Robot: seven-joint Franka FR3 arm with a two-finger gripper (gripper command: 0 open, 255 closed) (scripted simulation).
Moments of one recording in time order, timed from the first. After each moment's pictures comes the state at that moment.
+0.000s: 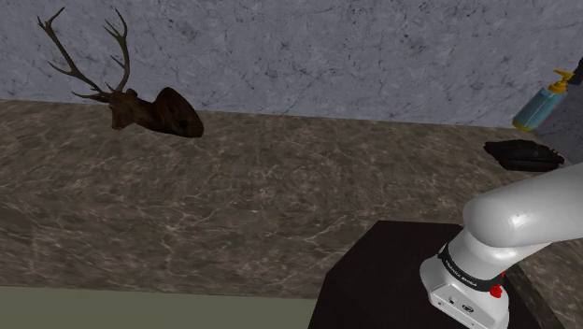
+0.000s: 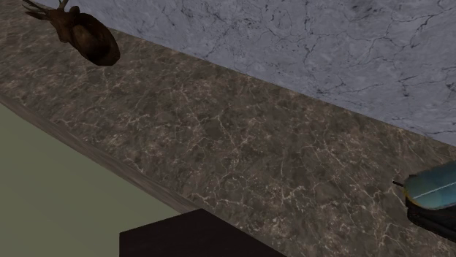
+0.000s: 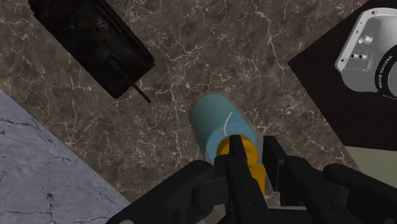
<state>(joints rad) -0.46 -0.43 -0.77 -1.78 -0.24 1.41 -1.34</state>
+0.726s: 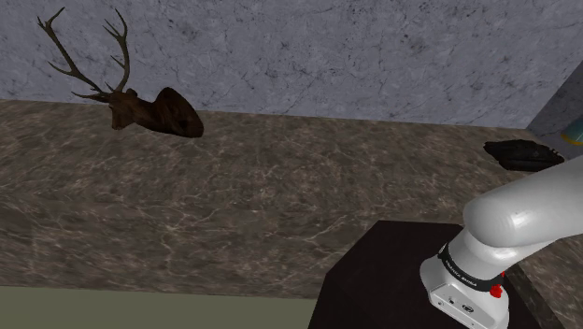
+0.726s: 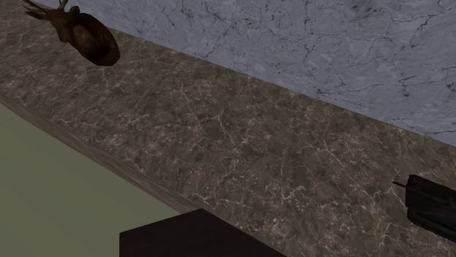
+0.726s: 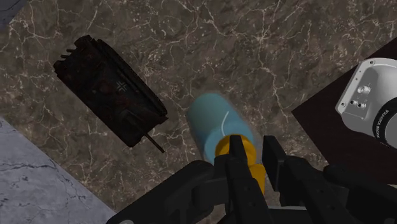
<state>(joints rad) -0.45 -0.34 -1.04 -1.65 -0.26 1.40 -1.62</state>
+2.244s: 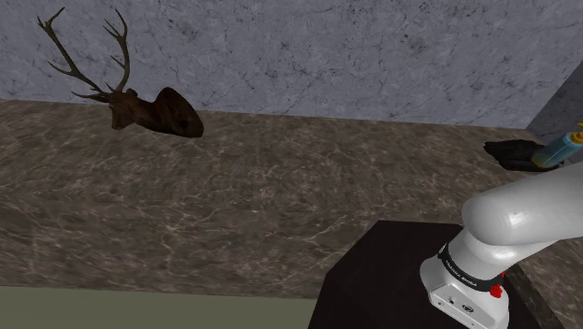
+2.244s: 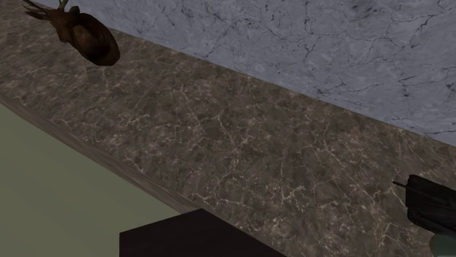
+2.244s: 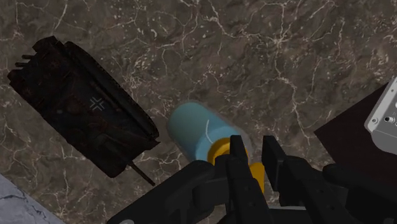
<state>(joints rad) -0.50 -0.42 -1.06 -1.99 -0.33 1.69 -1.58</state>
